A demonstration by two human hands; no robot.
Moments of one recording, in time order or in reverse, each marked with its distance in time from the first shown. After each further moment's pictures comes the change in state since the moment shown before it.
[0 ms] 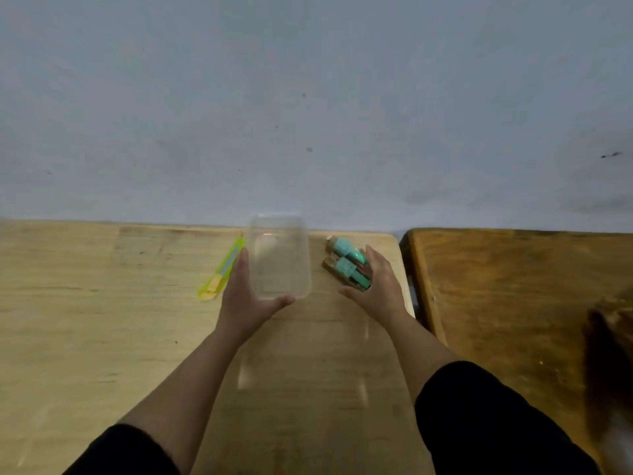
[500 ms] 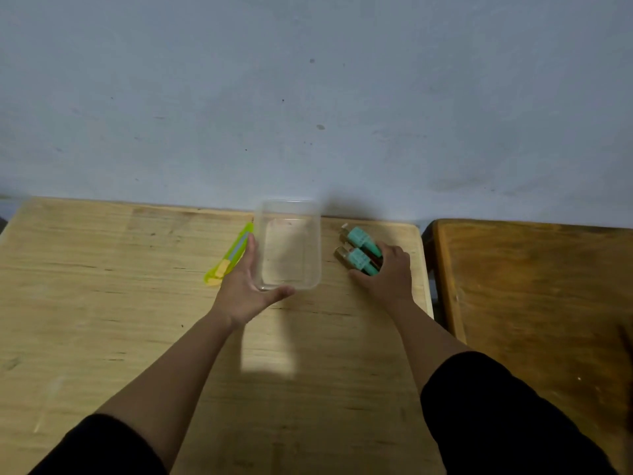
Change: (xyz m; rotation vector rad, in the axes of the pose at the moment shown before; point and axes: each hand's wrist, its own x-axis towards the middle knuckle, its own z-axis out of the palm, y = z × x) left_hand 0.006 -0.014 0.000 -0.166 -0.121 -0.053; right_hand 0.033 0.018 0.020 0.006 0.025 -0.012
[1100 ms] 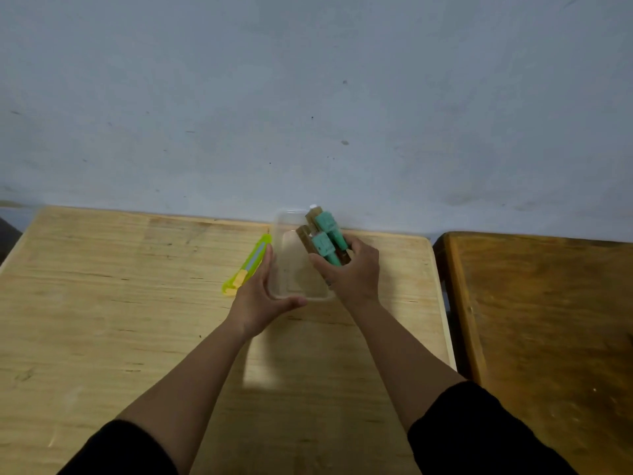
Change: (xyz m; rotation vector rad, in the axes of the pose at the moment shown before) left_hand 0.004 -0.011 -0.012 -0.030 -0.047 0.022; right_hand -0.020 -0.097 0.032 0.332 0.175 -0.009
